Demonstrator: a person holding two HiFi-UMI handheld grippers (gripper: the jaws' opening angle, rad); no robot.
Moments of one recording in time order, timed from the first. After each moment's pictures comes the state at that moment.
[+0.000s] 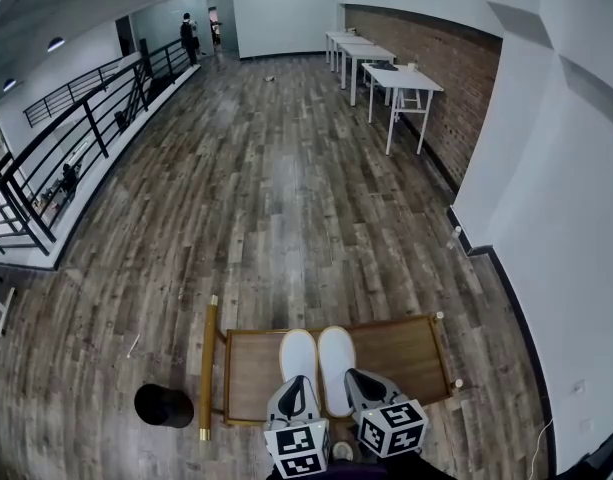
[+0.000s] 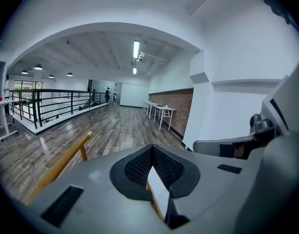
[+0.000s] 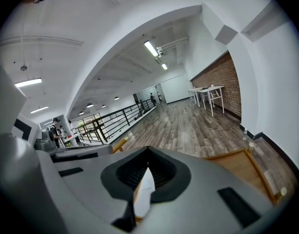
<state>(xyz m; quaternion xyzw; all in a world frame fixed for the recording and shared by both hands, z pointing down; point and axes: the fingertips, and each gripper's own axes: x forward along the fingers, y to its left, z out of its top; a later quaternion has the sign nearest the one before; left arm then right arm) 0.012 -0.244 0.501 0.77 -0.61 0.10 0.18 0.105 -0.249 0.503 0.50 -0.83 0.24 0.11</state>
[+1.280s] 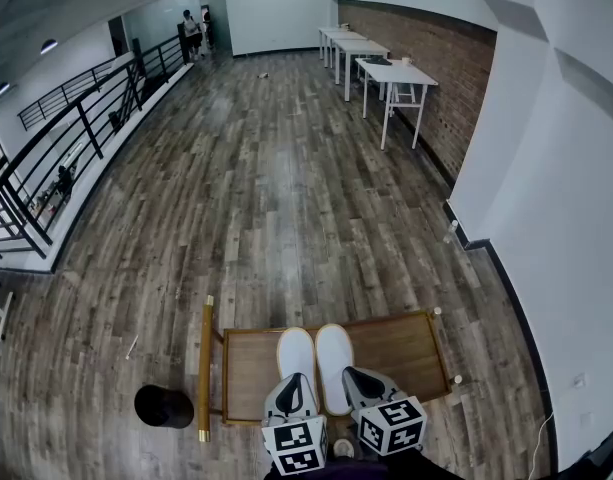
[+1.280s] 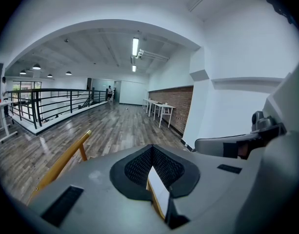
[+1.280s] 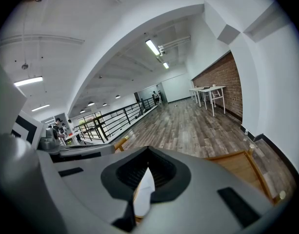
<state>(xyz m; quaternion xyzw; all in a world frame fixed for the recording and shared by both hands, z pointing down) 0.013 -0.250 0.506 0.77 -0.60 0.11 0.19 0.106 -0.251 0.504 0.50 -0.83 0.23 0.12</state>
